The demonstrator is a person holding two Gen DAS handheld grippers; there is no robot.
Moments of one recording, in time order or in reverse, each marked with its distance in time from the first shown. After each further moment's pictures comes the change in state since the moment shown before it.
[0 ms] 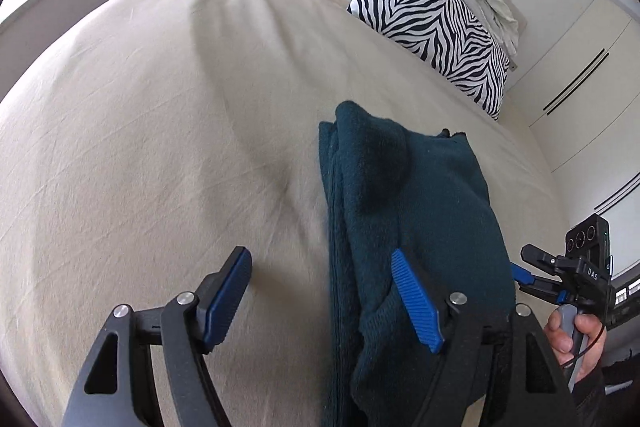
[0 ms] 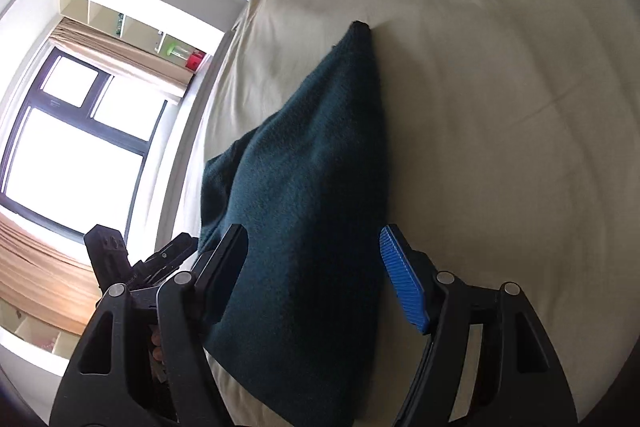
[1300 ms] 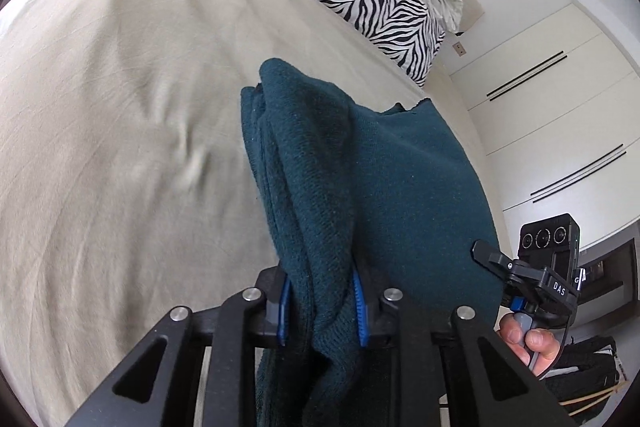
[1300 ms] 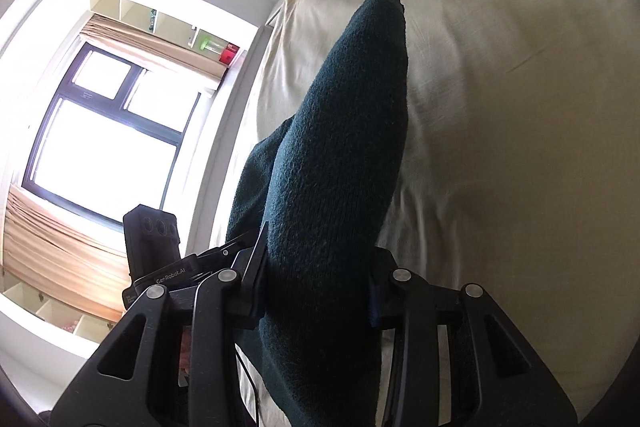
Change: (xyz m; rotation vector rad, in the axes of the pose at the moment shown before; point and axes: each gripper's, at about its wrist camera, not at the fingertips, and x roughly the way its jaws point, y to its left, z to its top) left arm -0.046 -0.087 -0.052 -0.030 0.099 -0.246; right arm -0.057 0.038 -0.058 -0.044 -0.004 0.140
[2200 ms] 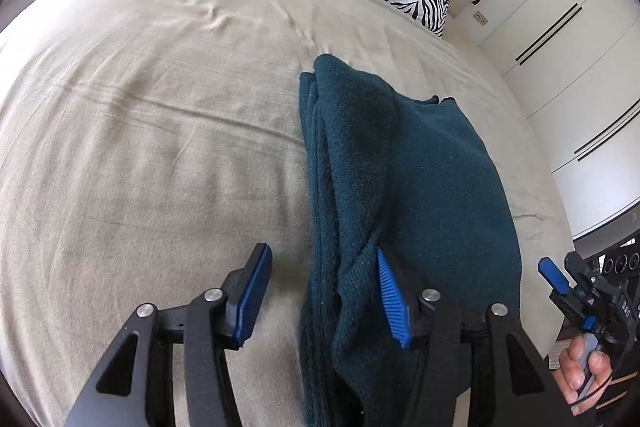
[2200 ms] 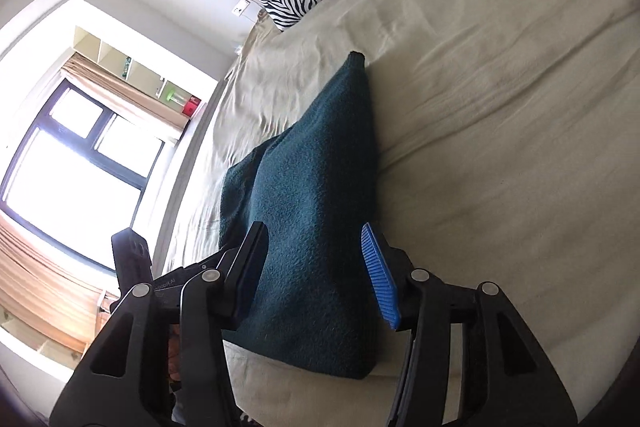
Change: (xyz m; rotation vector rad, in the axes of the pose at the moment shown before) left arm -0.010 -0.008 -0.125 0.061 -0.015 0.210; right arm -0.154 -0.043 -0.176 0.007 -0.259 -0.174
